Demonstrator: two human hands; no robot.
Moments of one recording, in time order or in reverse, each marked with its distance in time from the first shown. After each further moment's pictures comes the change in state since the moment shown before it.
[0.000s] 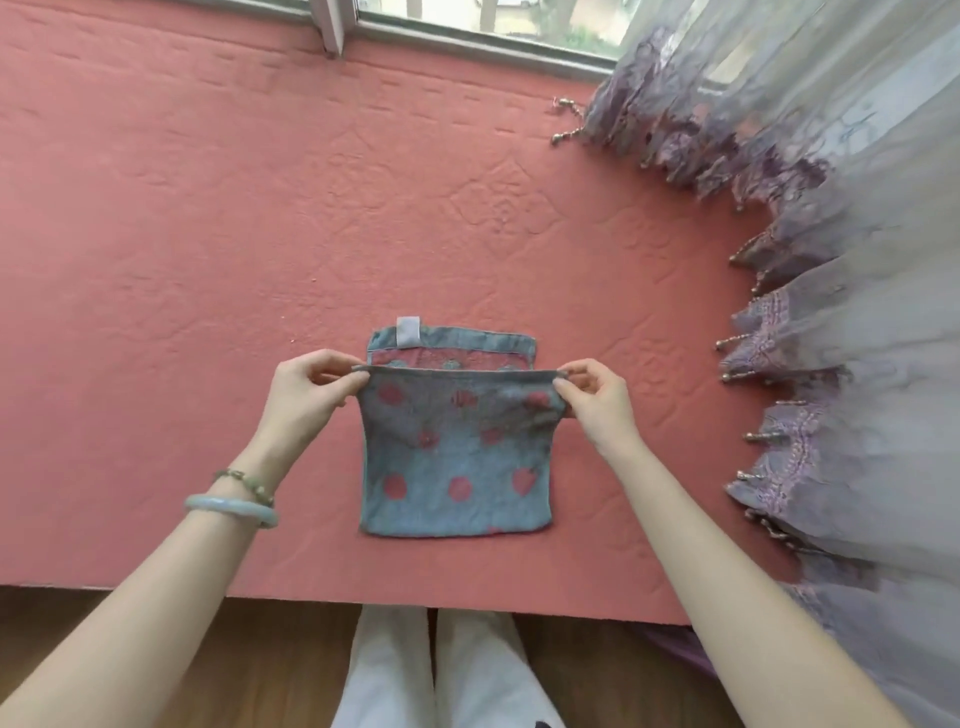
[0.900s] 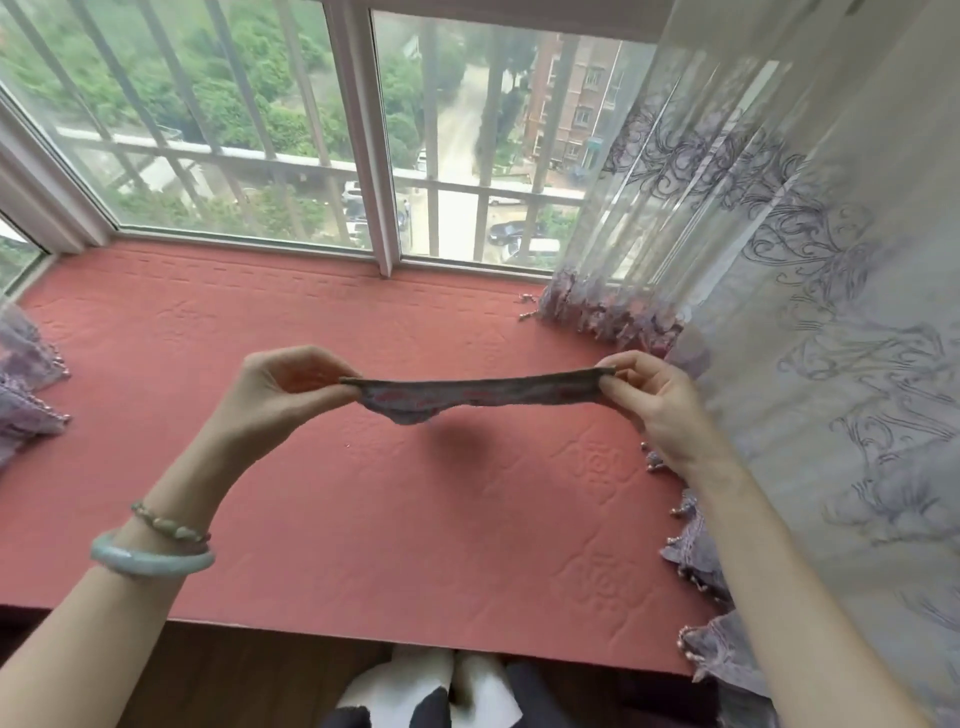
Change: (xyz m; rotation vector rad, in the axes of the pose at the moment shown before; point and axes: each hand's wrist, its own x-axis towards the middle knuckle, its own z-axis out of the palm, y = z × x) left_hand -0.156 0.260 -0.122 -0.094 -0.103 0.503; right_hand -0.156 -0.227 -0.169 0.315 -0.195 -0.440
